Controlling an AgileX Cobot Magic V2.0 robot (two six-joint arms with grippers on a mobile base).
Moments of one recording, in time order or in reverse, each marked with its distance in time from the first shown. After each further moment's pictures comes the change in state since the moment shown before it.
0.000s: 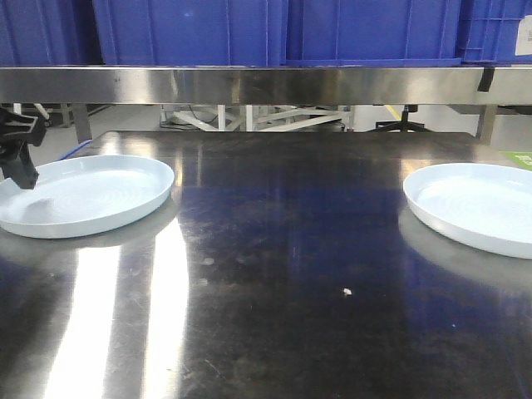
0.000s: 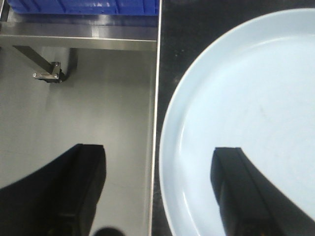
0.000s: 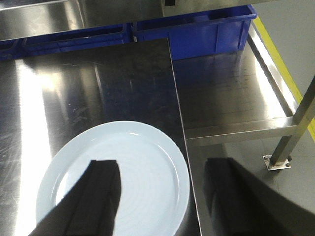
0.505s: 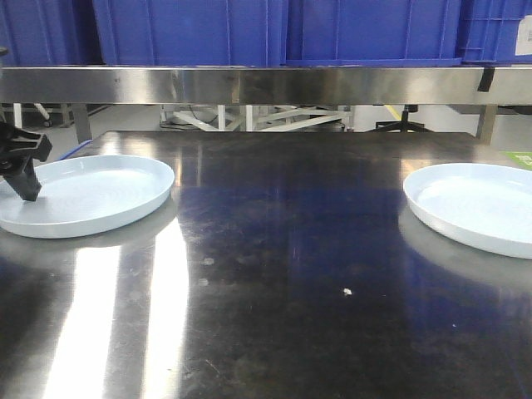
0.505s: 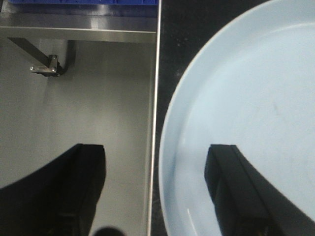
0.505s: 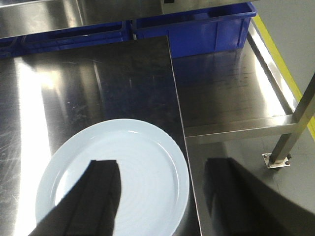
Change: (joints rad) left arm 0.000 0.047 -0.004 0.000 -0.029 0.000; right arm 0.000 0.000 0.000 0.000 0.005 0.000
